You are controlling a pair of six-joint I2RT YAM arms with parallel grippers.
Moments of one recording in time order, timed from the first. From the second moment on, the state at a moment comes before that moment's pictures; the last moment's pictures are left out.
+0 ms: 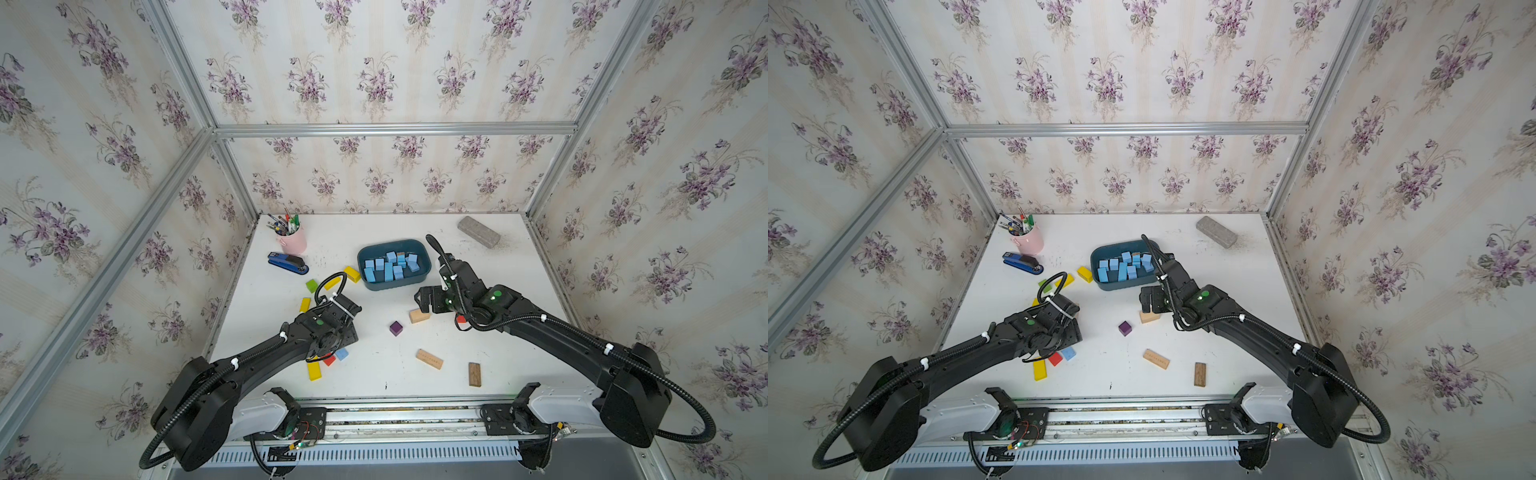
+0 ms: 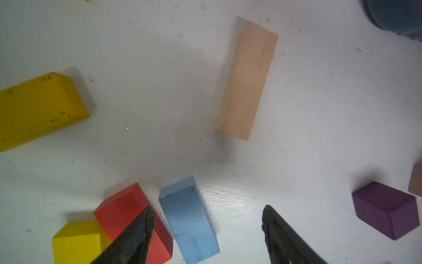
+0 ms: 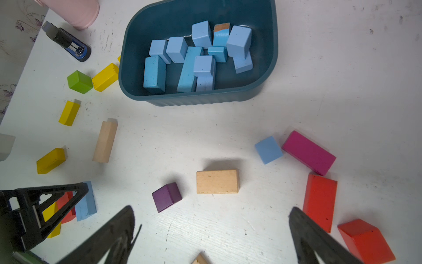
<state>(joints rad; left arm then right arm) -0.63 1.24 0.64 -0.65 -0.21 -0.98 0.73 1.30 0.96 -0.53 0.11 0.51</state>
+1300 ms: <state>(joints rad) -0.63 1.42 0.65 -0.58 -0.28 -1.00 0.71 1.33 0.97 -0.57 0.20 0.54</state>
